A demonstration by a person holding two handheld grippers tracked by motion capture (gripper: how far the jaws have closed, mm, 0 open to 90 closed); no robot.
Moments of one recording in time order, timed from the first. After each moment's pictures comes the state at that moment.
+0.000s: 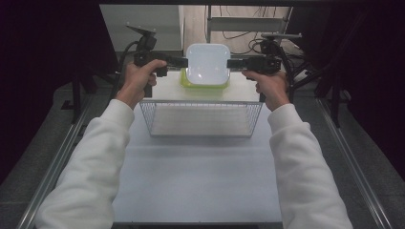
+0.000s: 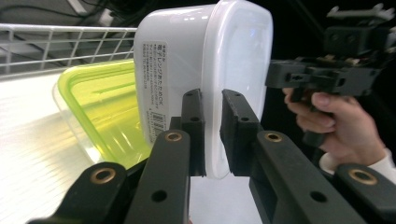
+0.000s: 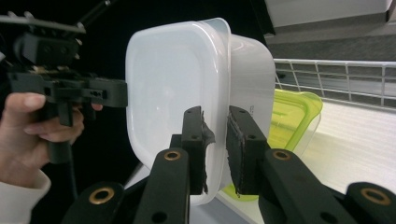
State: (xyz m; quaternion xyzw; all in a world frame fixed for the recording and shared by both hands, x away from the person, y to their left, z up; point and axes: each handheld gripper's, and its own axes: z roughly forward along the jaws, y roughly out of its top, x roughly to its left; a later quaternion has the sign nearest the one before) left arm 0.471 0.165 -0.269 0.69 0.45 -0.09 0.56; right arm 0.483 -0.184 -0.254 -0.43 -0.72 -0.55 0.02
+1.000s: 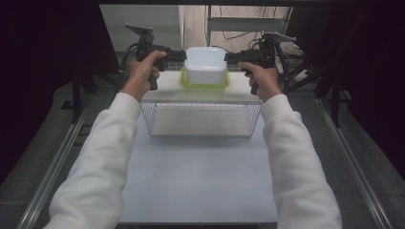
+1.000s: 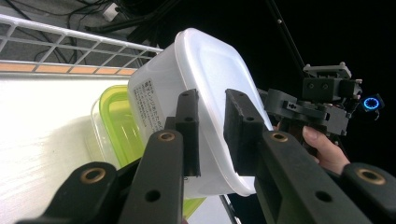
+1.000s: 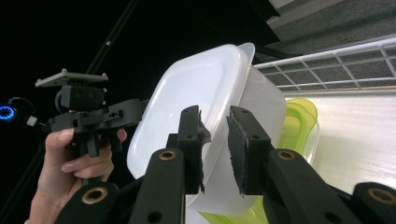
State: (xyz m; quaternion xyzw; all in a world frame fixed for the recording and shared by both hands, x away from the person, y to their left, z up) left arm 0.511 0.175 -0.287 0.61 0.53 -0.15 0.58; right arm 0.523 -0.181 -0.271 -0.52 -0.64 -0.55 0.12
